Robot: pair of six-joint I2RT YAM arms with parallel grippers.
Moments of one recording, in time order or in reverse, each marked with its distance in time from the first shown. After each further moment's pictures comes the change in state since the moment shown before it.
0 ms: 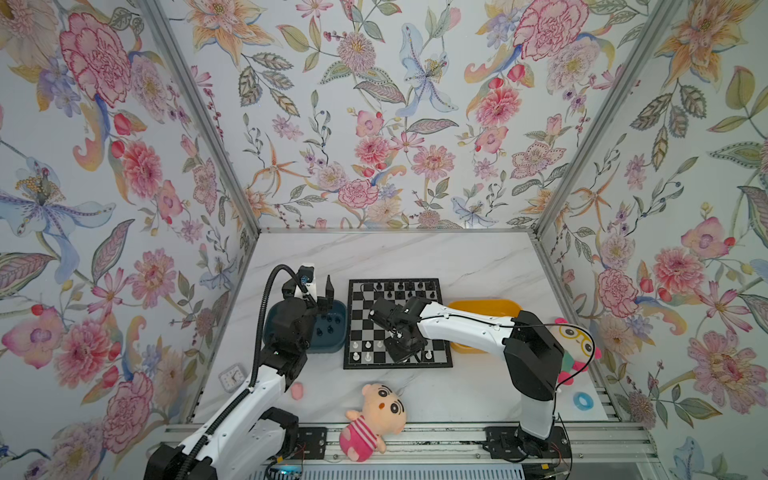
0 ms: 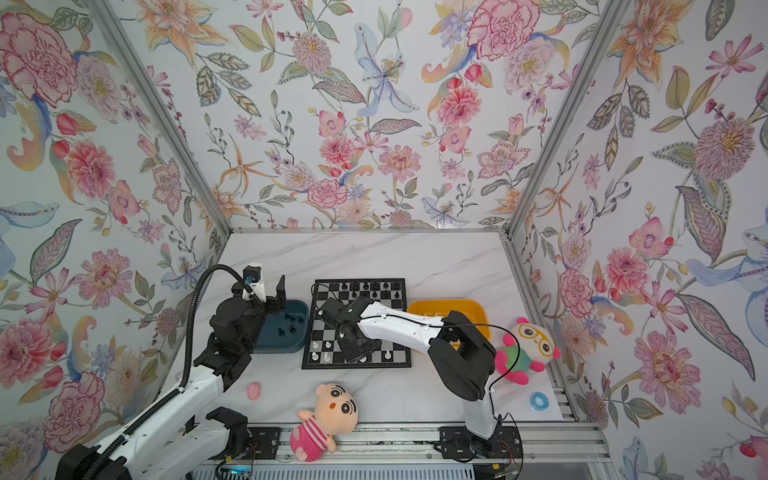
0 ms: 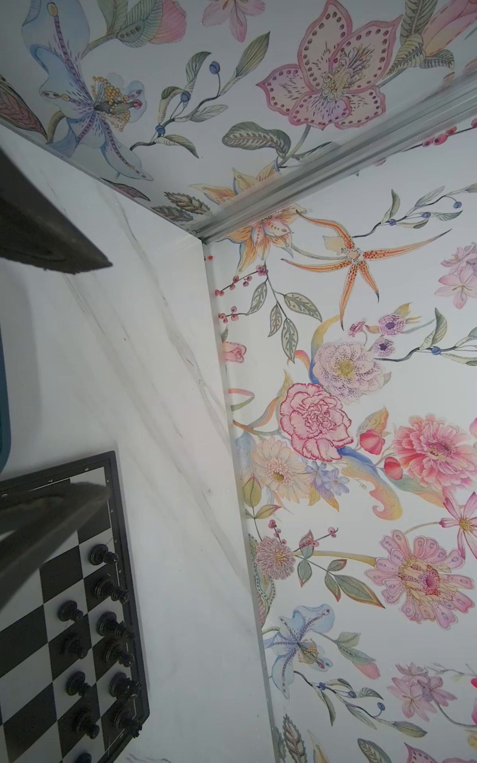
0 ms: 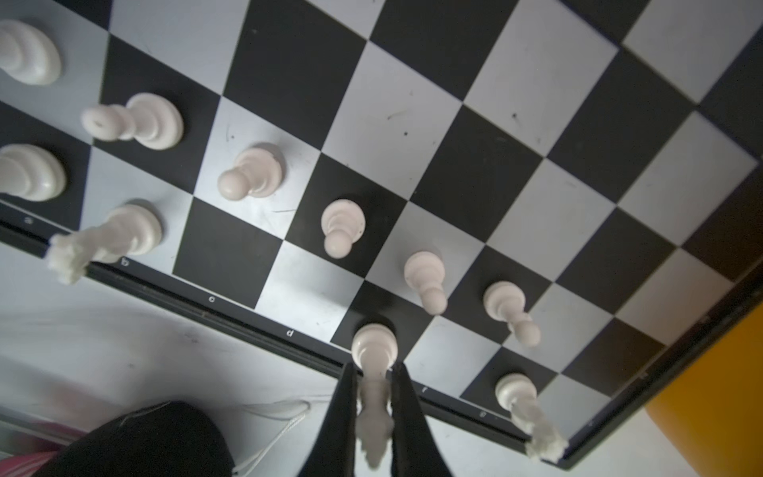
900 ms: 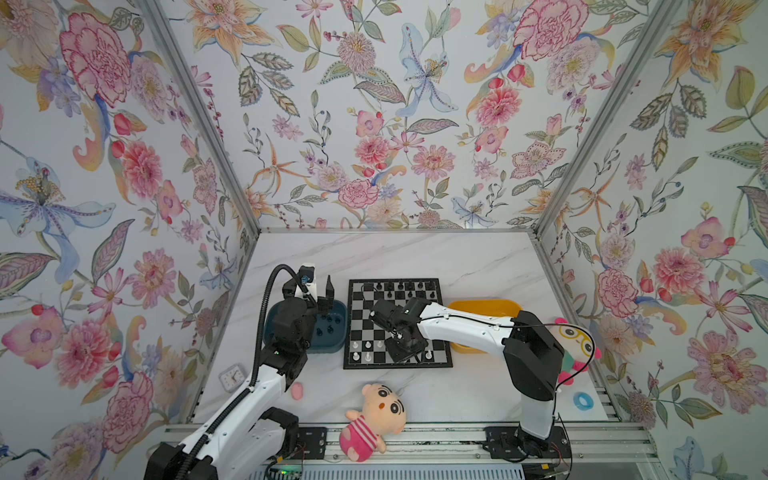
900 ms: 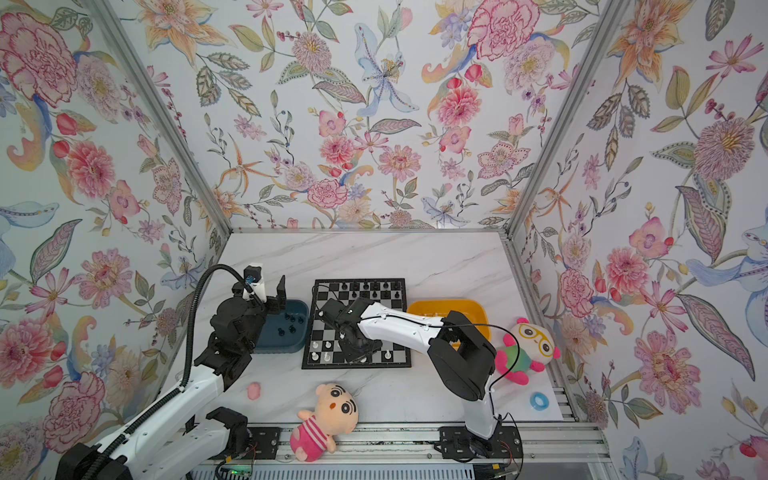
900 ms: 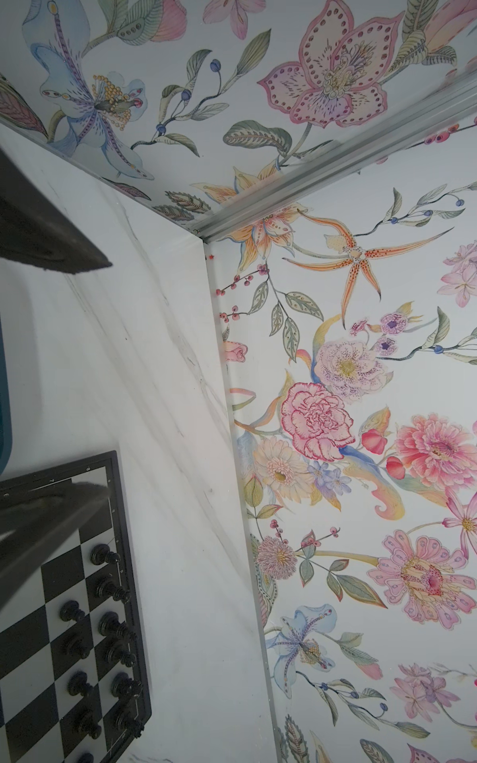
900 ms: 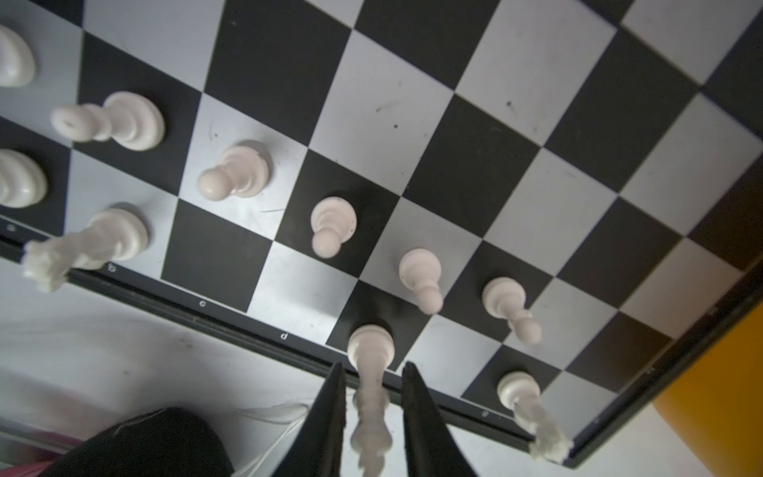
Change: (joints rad) left arm -0.001 0.005 0.000 0.000 0.000 0.000; right arm 0.001 -0.001 -0.011 0.004 0.003 0.029
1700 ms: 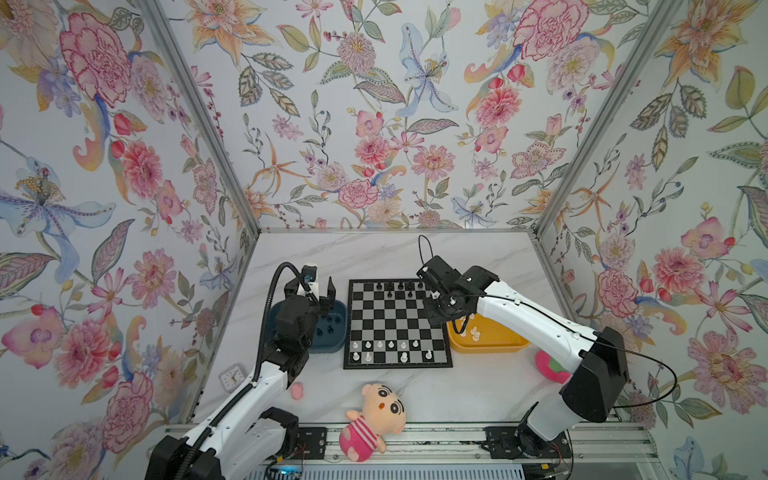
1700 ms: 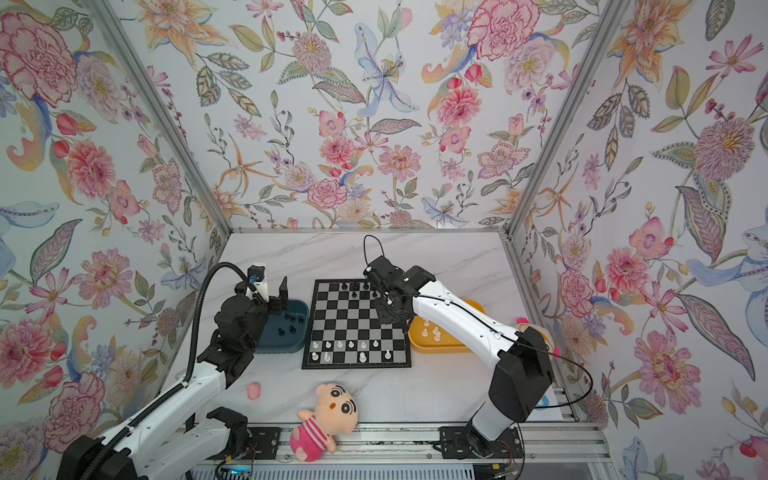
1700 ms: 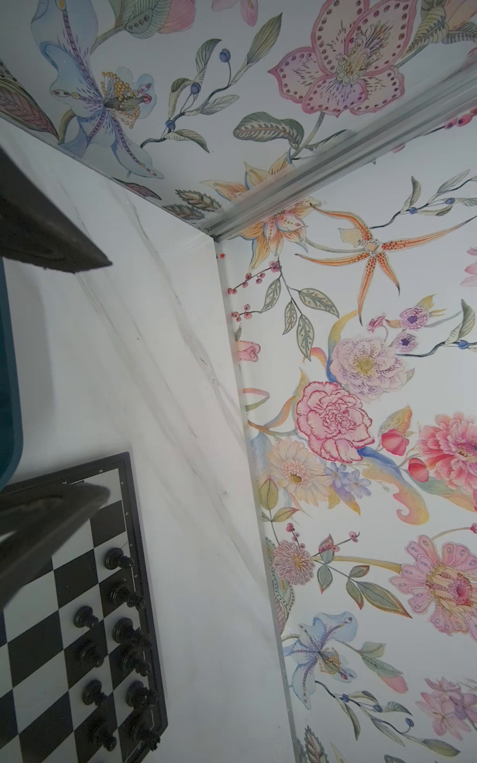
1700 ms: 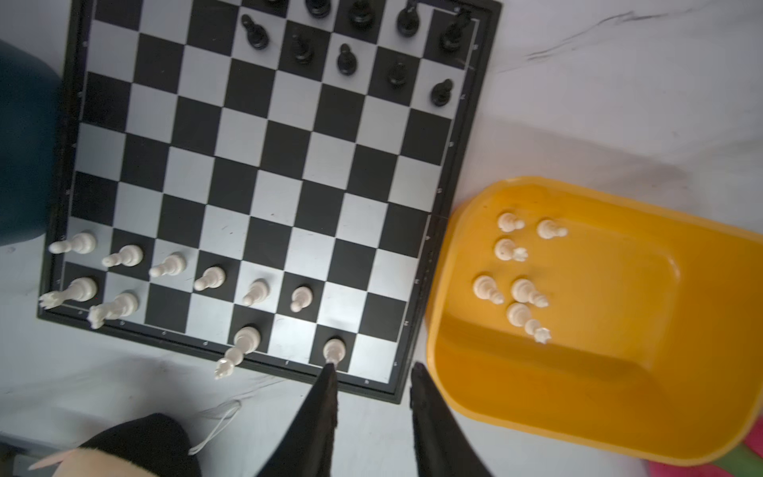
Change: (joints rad) left arm 0.000 0.051 0.016 -0.023 -0.012 0.000; right arm -0.304 -0.326 -0.016 -0.083 0.113 -0.084
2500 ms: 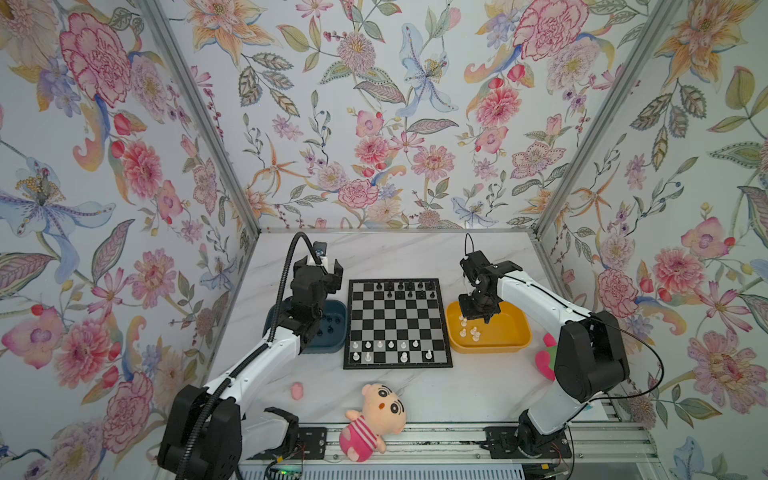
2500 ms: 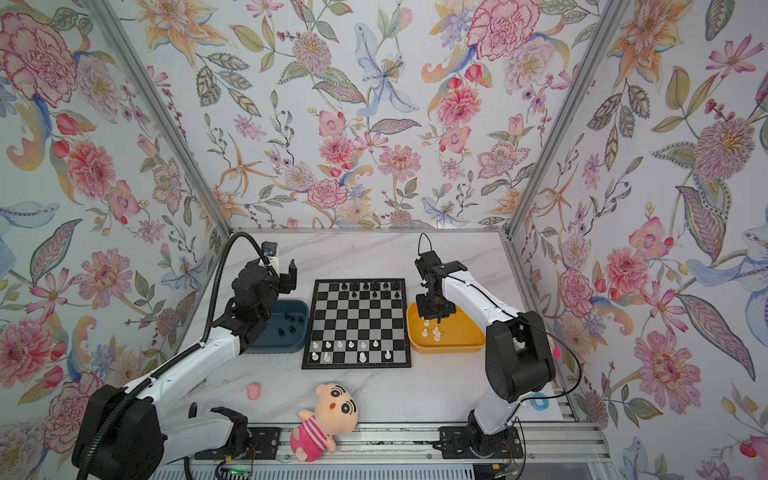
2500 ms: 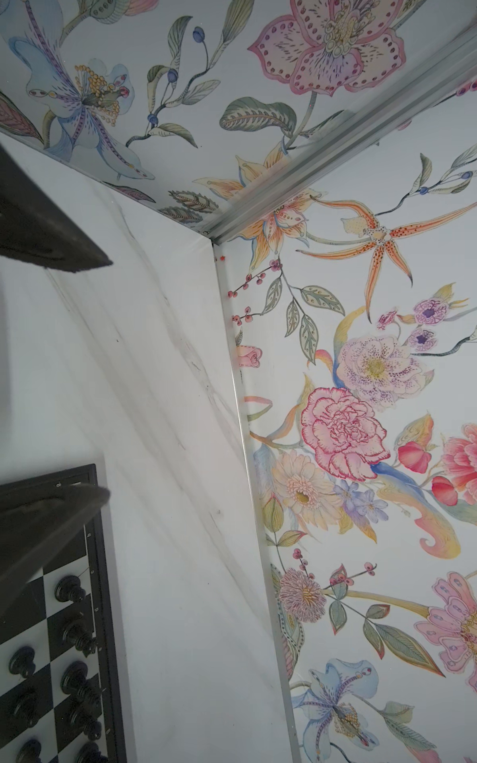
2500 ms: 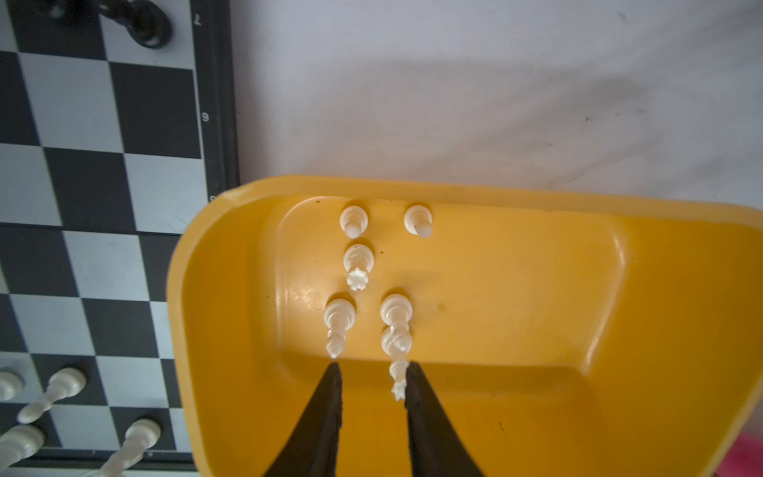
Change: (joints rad) left arm 0.000 0.264 0.254 -0.070 -0.040 -0.001; right arm -0.369 0.097 -0.170 0.097 -0.112 -0.203
